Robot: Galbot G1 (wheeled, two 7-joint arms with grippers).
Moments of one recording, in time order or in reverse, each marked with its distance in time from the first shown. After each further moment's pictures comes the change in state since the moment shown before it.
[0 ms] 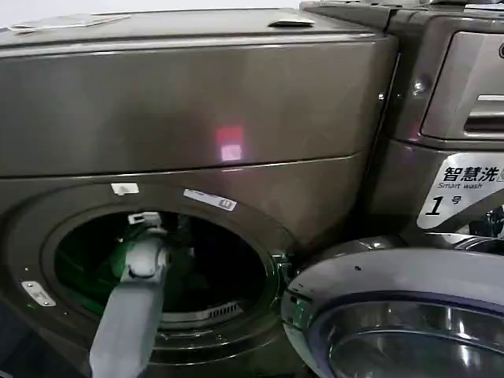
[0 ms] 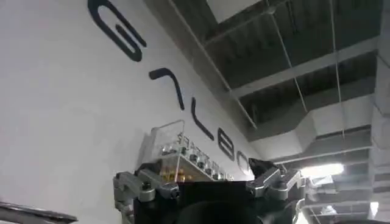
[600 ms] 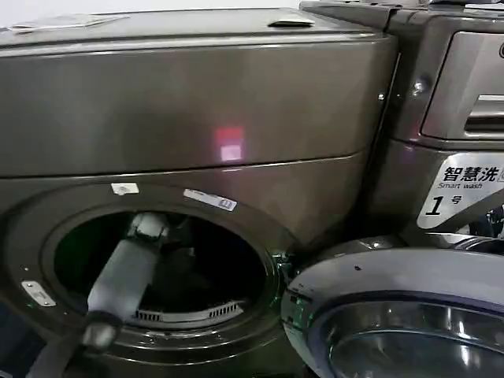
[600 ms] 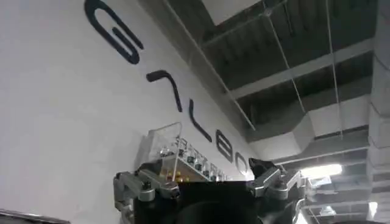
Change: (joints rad) left arm -0.347 0.093 0.305 0.504 0.290 -0.028 0.503; right arm -0.003 0.001 0.023 -0.024 0.004 0.001 -0.019
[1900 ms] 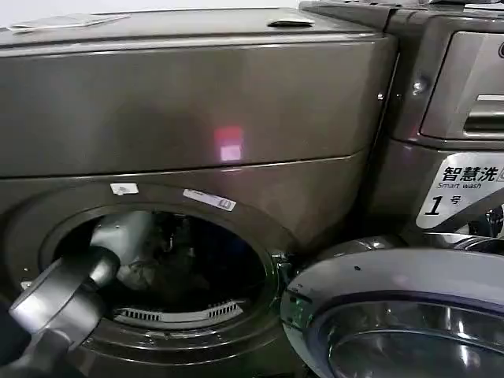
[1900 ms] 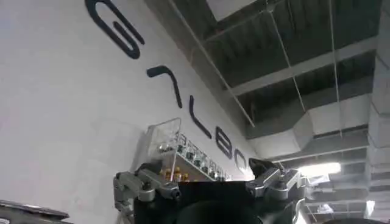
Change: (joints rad) left arm -0.351 -0.014 0.543 0.410 0.515 -0.212 0.577; right arm 0.002 0.010 -0.005 -0.002 -0.019 -0.008 -0.024
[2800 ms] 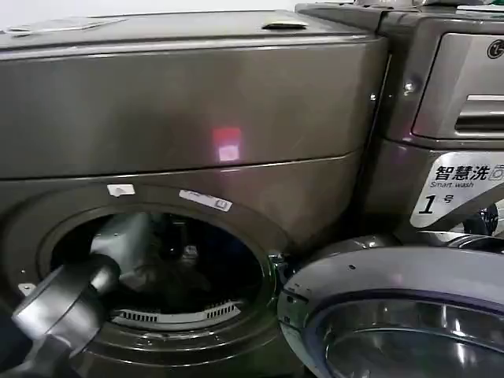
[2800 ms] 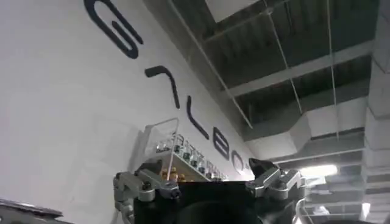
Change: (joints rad) left arm 0.047 0.002 -0.004 0.036 -0.084 0.003 0.031; right arm -0.004 -0.001 0.004 -0.005 -0.010 0.004 -0.002
